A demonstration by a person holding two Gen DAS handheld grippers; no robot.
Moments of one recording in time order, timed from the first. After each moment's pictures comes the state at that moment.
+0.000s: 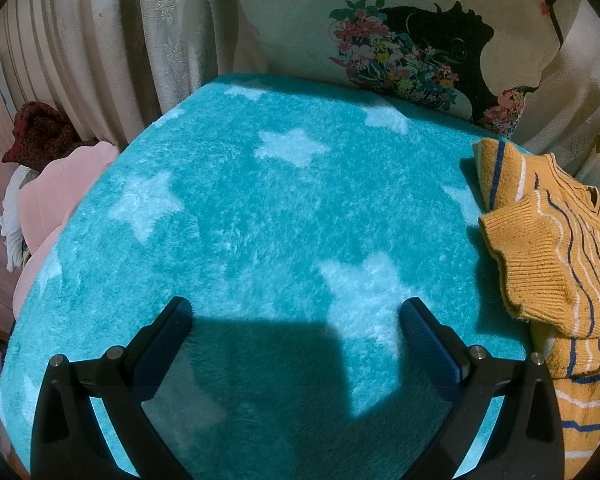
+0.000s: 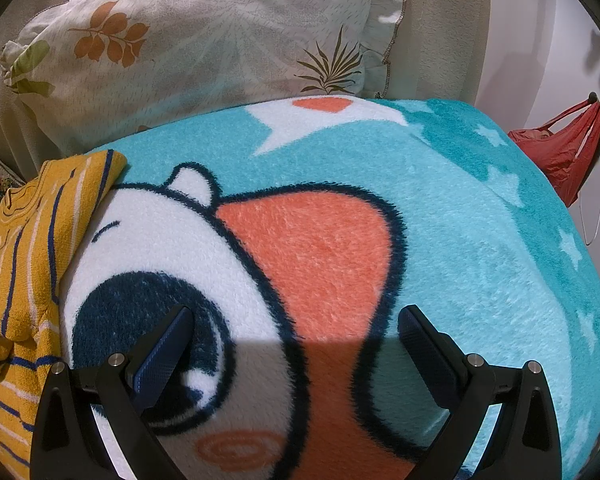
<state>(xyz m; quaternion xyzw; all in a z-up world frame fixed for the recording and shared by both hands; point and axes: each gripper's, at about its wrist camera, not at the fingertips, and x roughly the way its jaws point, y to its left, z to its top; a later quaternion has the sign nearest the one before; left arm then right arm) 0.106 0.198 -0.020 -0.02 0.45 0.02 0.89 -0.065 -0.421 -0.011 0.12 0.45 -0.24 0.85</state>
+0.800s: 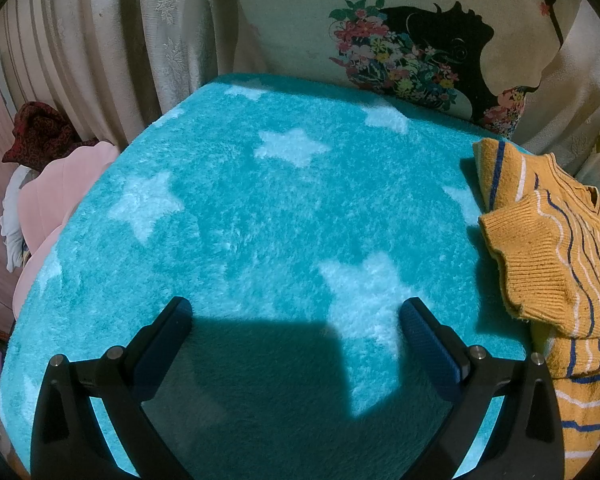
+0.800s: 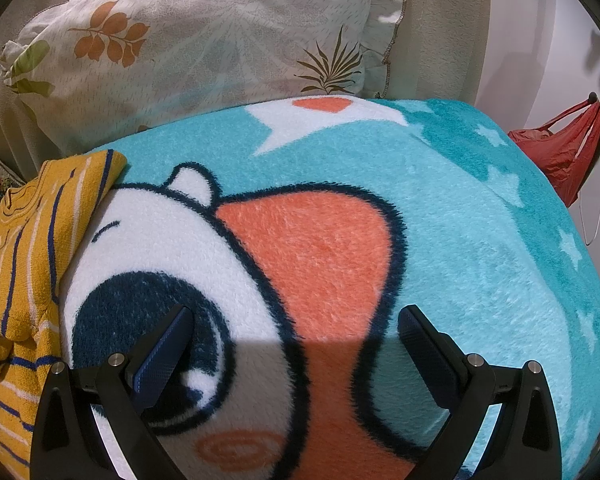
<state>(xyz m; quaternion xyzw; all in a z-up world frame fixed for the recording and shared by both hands) 0.106 0.198 -0.020 -0.02 0.46 0.03 0.89 -0.065 -0.420 -0.011 0.12 0.45 -0.24 0.85</state>
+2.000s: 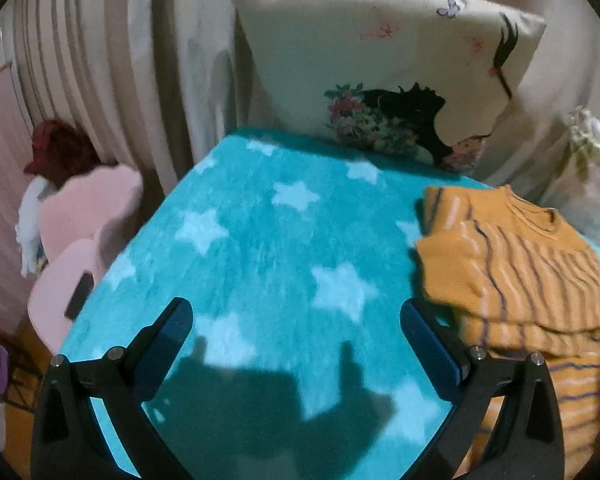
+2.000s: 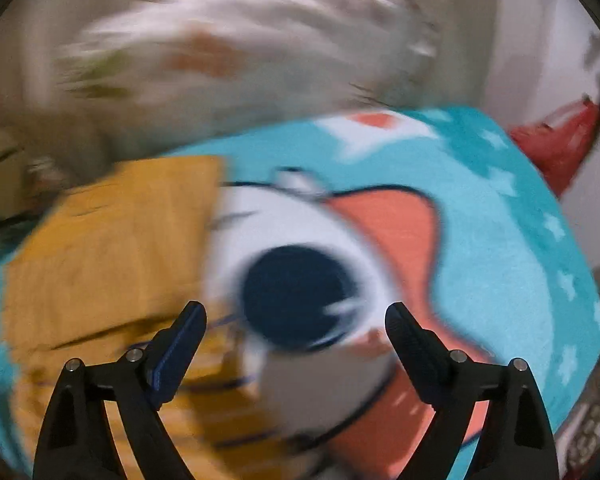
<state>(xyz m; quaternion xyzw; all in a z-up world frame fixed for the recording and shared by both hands) 0.032 0.199 0.060 -0.03 0.43 0.03 0.90 -0.074 -0.310 0.070 0.16 0.48 -0.19 0.84</state>
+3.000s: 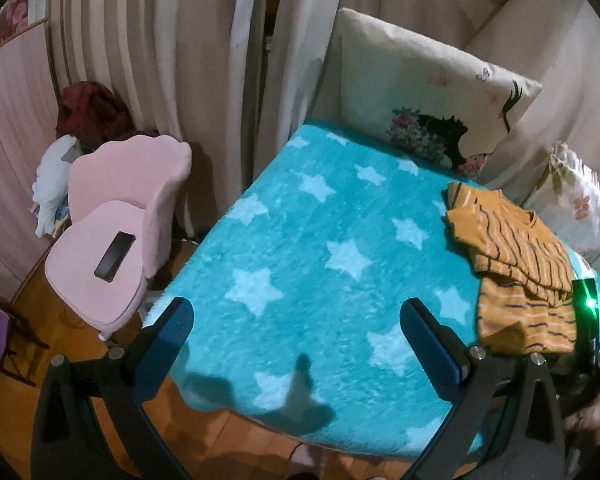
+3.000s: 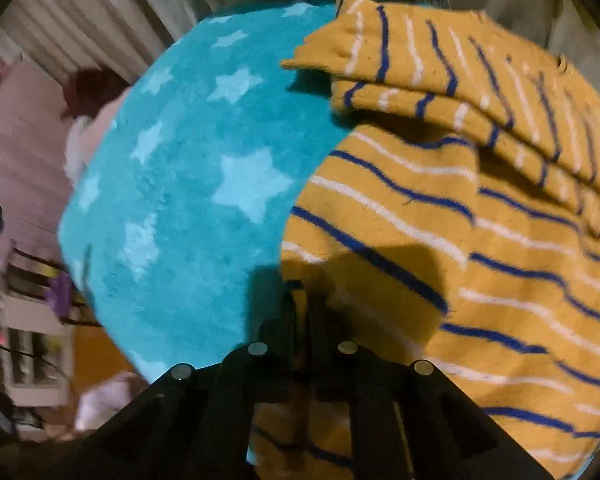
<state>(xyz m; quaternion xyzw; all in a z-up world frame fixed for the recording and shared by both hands) -0.081 0.320 0.111 -0.08 0.42 0.03 0.90 -0.061 0.012 0.013 0.08 0.61 0.17 0.77</state>
